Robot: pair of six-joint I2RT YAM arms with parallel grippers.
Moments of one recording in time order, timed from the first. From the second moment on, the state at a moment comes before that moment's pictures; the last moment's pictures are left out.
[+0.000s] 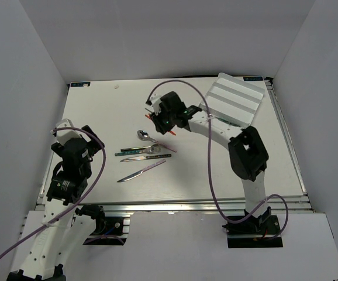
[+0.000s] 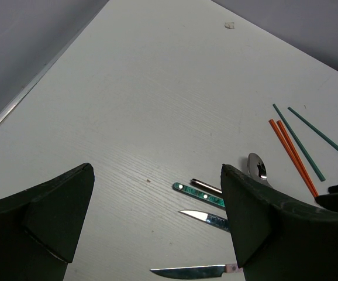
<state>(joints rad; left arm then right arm) -0.24 0.60 0.77 -0.52 -0.58 -0.44 0.74 2.01 1.67 -0.38 -0.16 -0.14</state>
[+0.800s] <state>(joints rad) -0.24 0.61 0.77 -0.52 -0.58 -0.44 0.81 2.32 1.98 -0.52 -0.12 -0.18</state>
